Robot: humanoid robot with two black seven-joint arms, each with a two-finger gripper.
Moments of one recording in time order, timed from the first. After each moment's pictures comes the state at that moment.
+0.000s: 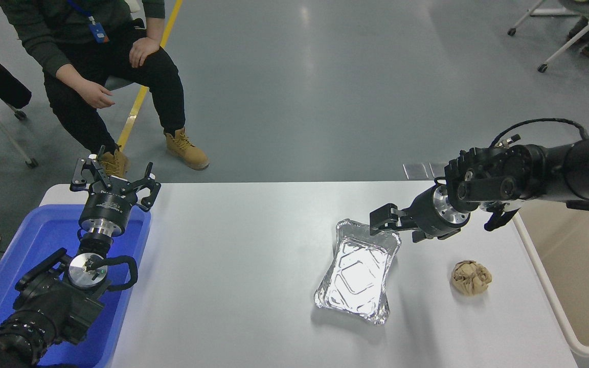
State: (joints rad) left arm -0.66 0.17 -0.94 -0.29 -0.24 -0.69 -0.32; right arm 1.53 -0.16 -1.15 1.06 -0.10 0.26 0.18
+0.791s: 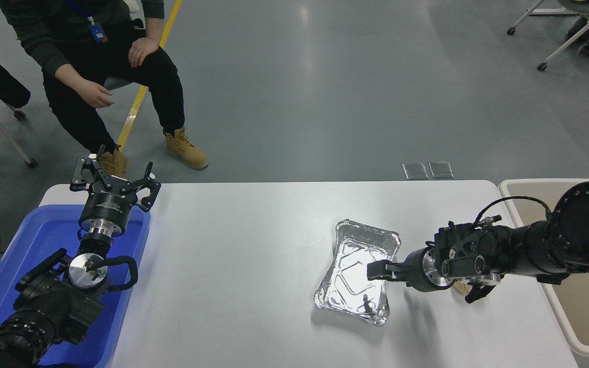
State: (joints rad) left arm -0.66 0.17 -0.94 -0.29 -0.24 -0.69 -0.32; right arm 1.27 -0.09 -1.13 0.97 -0.15 0.05 0.19
